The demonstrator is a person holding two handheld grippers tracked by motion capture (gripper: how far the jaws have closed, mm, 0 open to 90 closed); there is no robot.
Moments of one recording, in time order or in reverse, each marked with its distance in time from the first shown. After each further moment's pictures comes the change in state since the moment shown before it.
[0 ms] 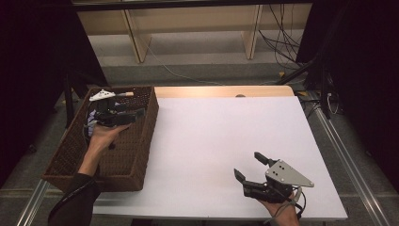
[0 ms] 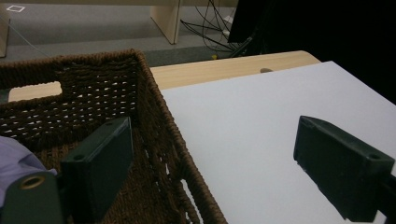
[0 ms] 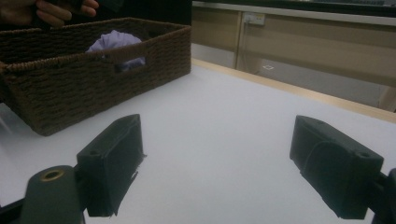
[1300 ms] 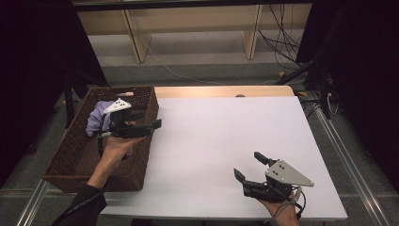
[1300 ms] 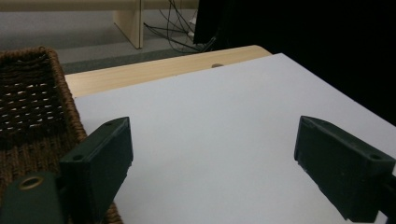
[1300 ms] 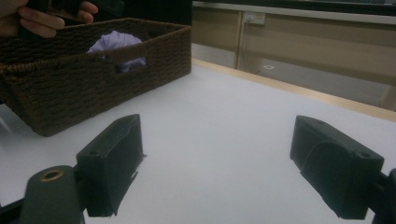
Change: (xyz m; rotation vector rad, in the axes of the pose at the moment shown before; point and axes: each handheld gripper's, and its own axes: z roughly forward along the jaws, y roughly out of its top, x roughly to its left) left arm -0.053 -0.016 0.001 -0.001 -0.120 0.061; right arm -0.001 0.000 0.001 0.001 0.002 0.004
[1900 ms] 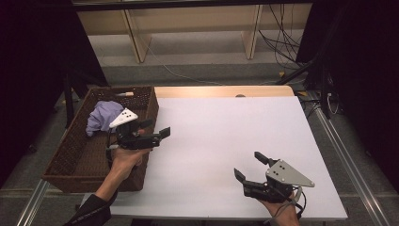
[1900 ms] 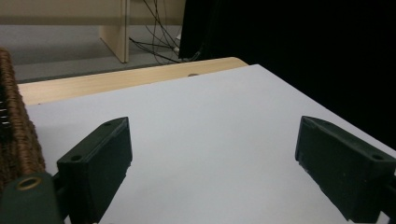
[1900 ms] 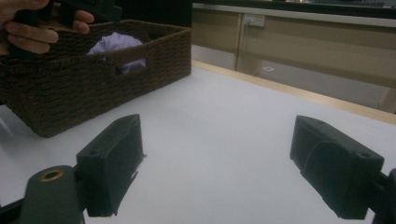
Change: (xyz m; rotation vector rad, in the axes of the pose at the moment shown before) left arm -0.034 -0.020 -0.001 -0.084 -0.045 -0.004; right arm 0.001 0.001 -0.001 -0.009 -0.001 0.000
